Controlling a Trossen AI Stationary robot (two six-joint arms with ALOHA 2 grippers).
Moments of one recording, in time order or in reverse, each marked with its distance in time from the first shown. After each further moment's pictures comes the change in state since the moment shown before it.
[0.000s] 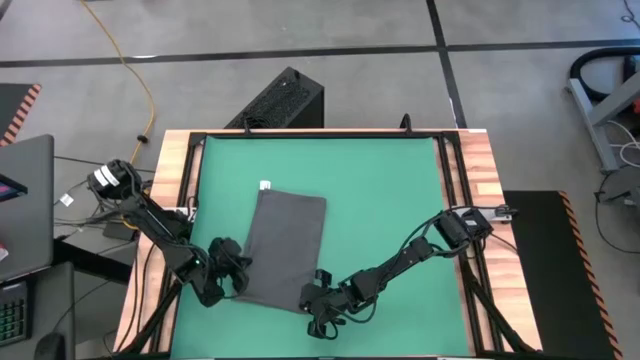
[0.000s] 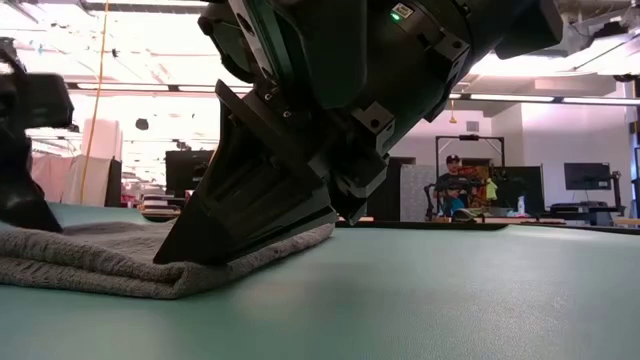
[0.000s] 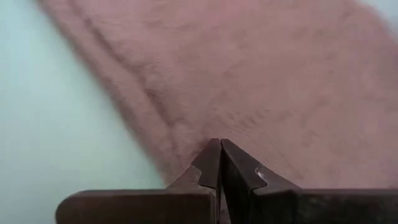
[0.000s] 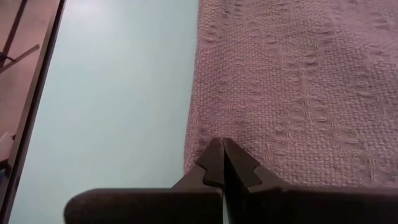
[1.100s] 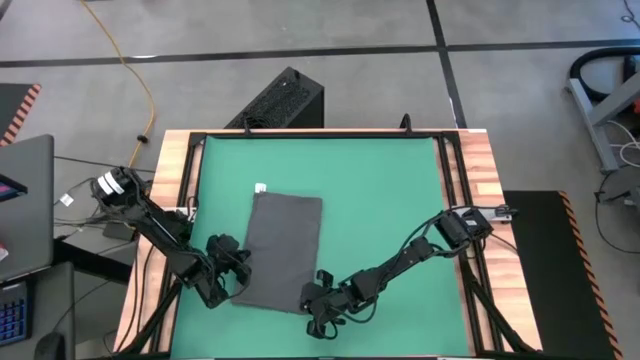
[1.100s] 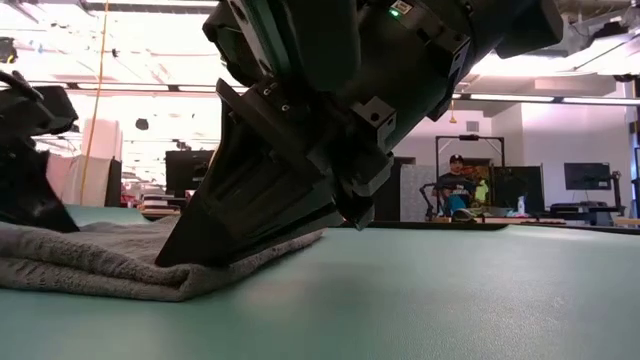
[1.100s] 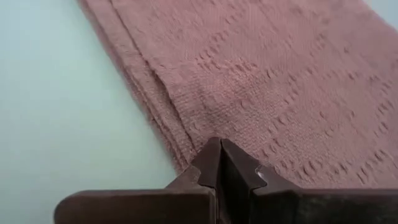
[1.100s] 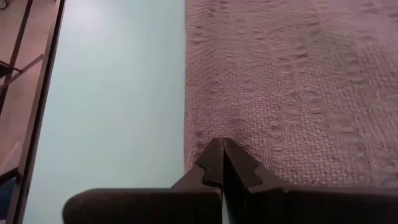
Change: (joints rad) left arm -0.006 0.091 0.033 -0.124 -0.072 -0.213; right arm 0.001 -0.002 -0.001 -0.014 -0.012 0.071
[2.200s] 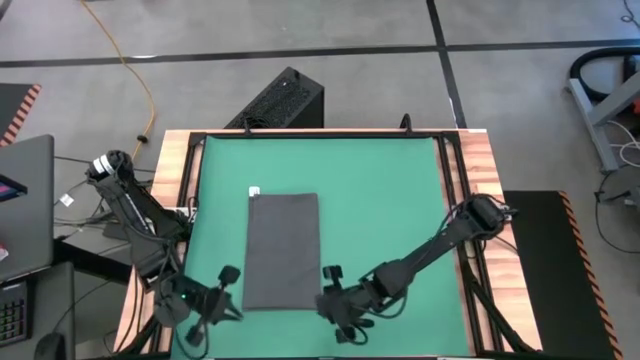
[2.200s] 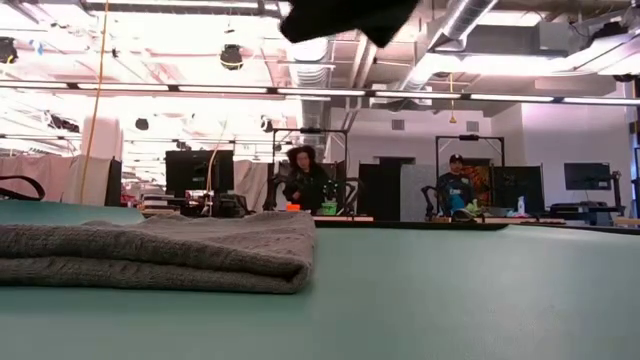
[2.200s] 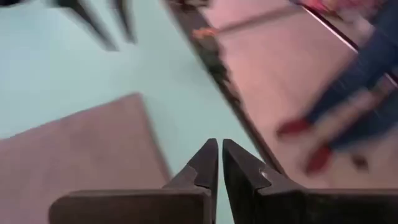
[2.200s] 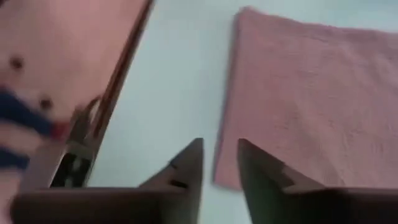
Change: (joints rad) left arm -0.111 -0.233 0.443 0.051 0.379 1.380; right arm 0.050 -0.281 0.012 -0.319 0.000 -0.432
